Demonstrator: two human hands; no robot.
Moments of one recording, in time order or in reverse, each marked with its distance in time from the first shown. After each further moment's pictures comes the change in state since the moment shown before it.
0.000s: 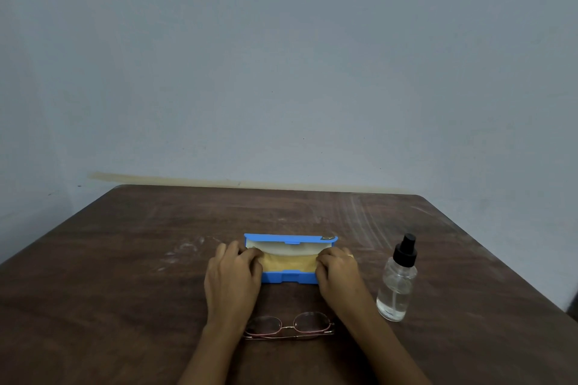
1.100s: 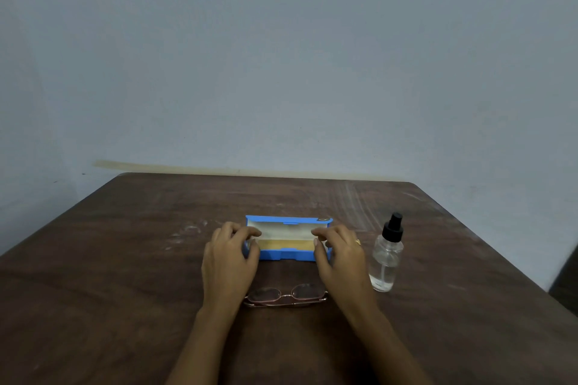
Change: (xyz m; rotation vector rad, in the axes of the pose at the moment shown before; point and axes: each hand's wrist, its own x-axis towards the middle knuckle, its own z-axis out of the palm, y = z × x) left_hand -0.016 0.001 -0.027 -0.252 0.071 0.001; right_hand -0.037 -0.027 -0.024 0.172 0.264 -0.025
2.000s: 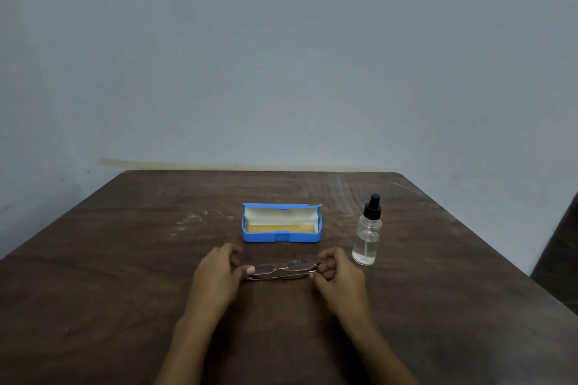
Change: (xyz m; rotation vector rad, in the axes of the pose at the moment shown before) left_hand -0.043 0.006 -0.045 -0.036 -0.355 -0.248; right_hand -0.059 -0.003 -0.018 0.259 -0.142 0.434
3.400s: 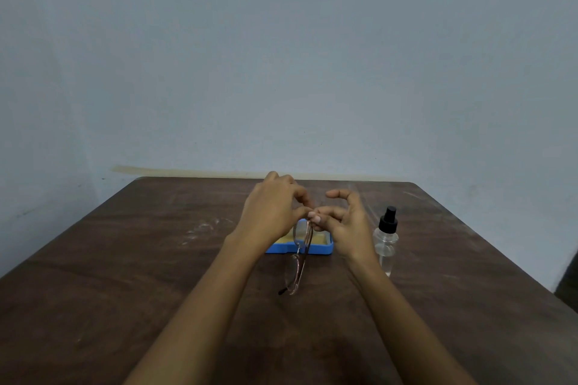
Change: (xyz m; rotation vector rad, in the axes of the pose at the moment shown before) left_hand 0.053 0.103 -0.030 0.262 0.042 0.545; right_hand 0.056 -0.070 -0.013 0.572 -0.065 -0.171
